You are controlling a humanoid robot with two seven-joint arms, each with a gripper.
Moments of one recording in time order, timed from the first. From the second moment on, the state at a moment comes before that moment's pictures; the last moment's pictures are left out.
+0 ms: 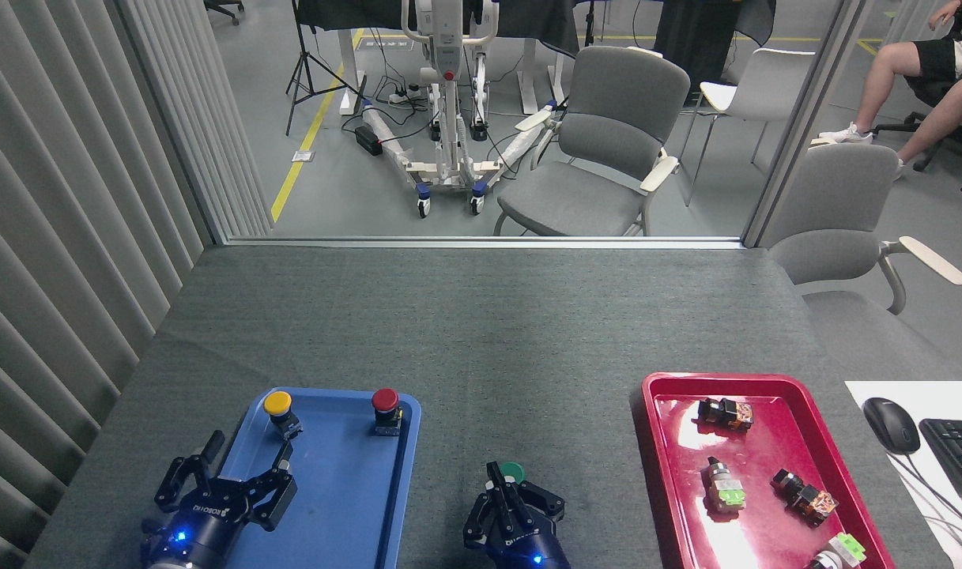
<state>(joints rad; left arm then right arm) -0.06 0.21 0.04 -1.27 -1.37 -0.27 0.25 -0.07 0.14 0.49 -1.23 1.53 0.20 -0.04</state>
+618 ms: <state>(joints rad) -0.06 0.21 0.05 -1.26 -1.37 -0.27 0.25 -0.09 0.16 0.49 -1.24 1.53 0.23 -0.11</state>
